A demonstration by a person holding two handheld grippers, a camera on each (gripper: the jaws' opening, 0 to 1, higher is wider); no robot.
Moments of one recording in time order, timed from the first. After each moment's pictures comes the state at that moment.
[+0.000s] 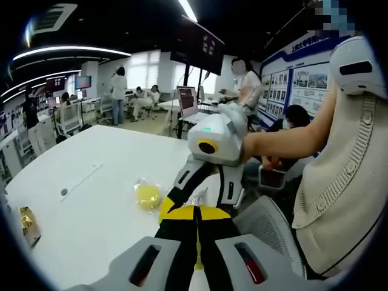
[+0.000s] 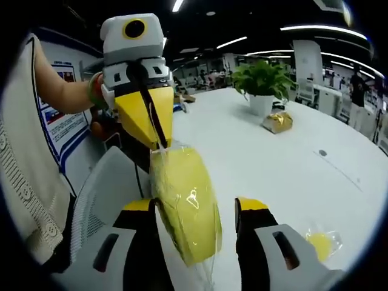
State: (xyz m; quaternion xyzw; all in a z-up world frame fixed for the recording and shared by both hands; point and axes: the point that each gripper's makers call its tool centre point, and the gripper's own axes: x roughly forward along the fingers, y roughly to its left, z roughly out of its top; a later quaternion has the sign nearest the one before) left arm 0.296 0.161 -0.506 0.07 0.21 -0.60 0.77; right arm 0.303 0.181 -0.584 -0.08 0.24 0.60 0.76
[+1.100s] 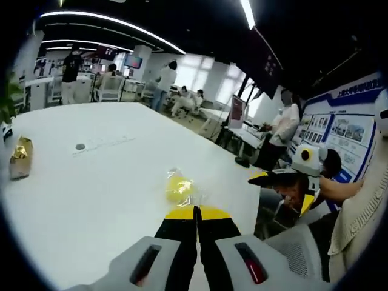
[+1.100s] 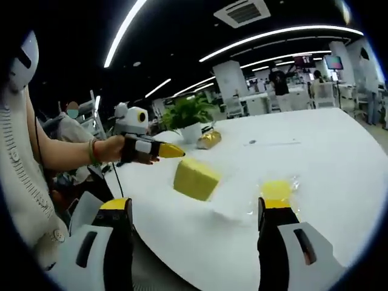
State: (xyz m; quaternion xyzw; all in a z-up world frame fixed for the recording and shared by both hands) left arm 0.396 0.166 -0.579 -0.10 0.27 -0.47 0.83; right arm 0.296 0.058 -0.584 0.09 0.19 0.38 0.90
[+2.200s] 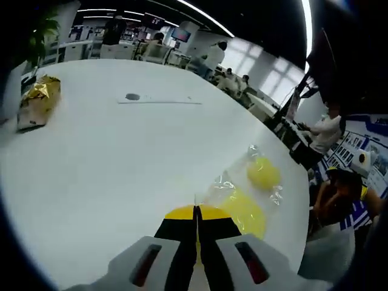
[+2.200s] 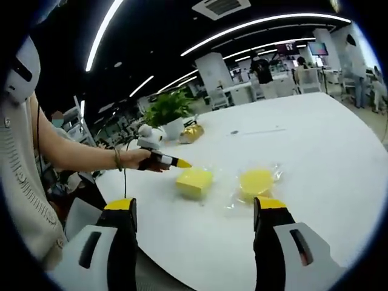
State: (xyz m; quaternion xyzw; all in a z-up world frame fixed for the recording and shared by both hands) left arm 0.495 0.230 -0.711 -0.10 0.39 -0.35 0.85; right arm 0.321 0.029 -0.593 0.12 0.23 0.34 0.90
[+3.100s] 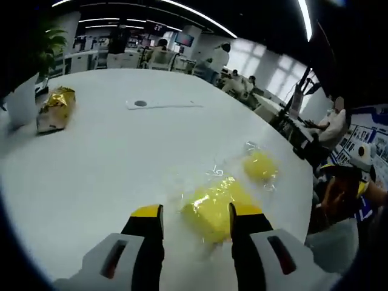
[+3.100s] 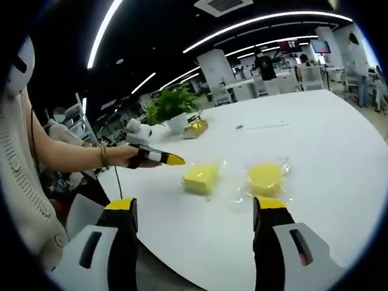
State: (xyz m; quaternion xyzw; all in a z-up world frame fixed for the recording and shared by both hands) left arm 0.432 0.249 -0.665 -0.08 0.34 -0.33 0.88; right arm 0.307 0.052 -0.605 0.10 0.25 0.36 0.89
